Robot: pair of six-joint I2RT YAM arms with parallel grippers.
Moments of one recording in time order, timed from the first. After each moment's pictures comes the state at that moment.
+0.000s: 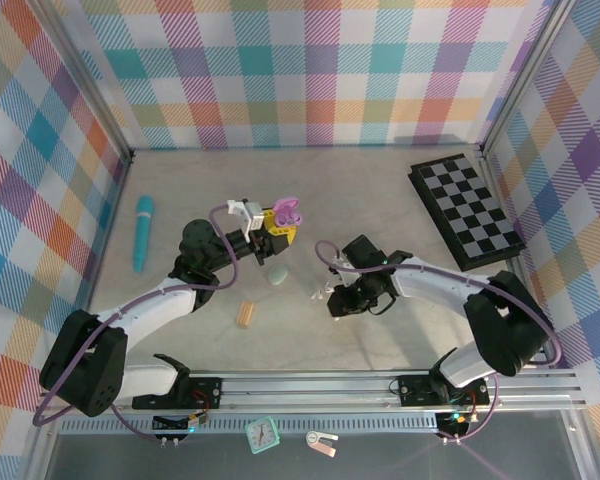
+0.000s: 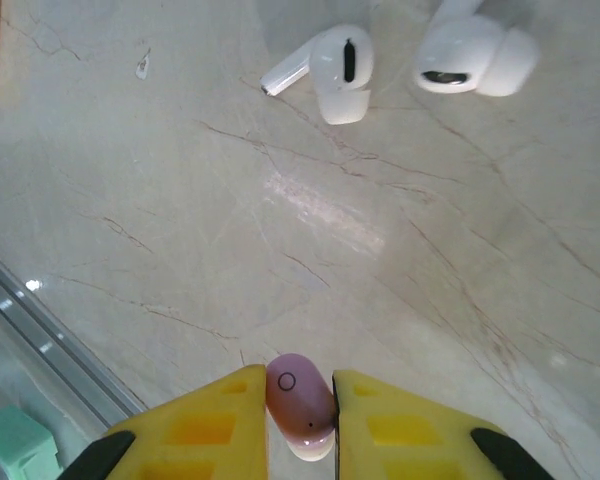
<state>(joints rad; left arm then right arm) -0.46 1.26 0.59 0.77 0.65 -0.11 0.69 1.48 0.80 -0.57 -0.45 0.36</state>
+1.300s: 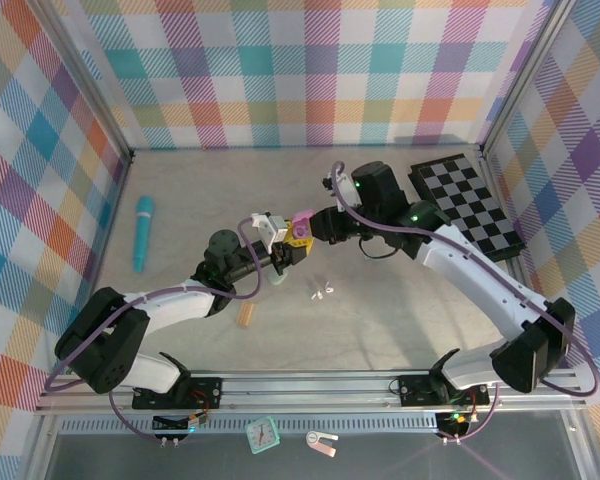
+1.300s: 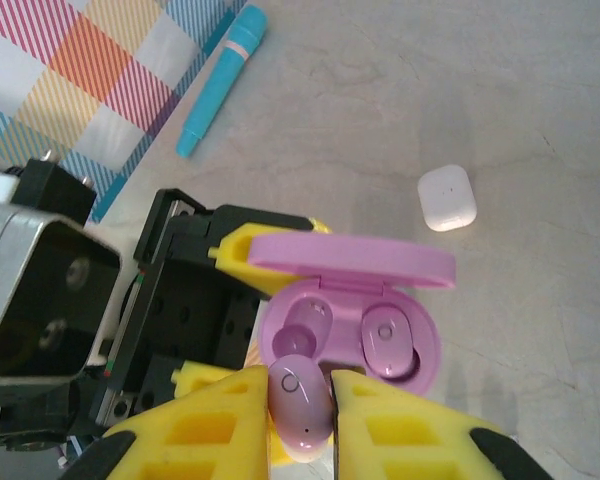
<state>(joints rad) -0.60 1.40 0.56 0.88 0.48 -0.05 0.68 1.39 1.37 -0.65 -0.36 0.34</state>
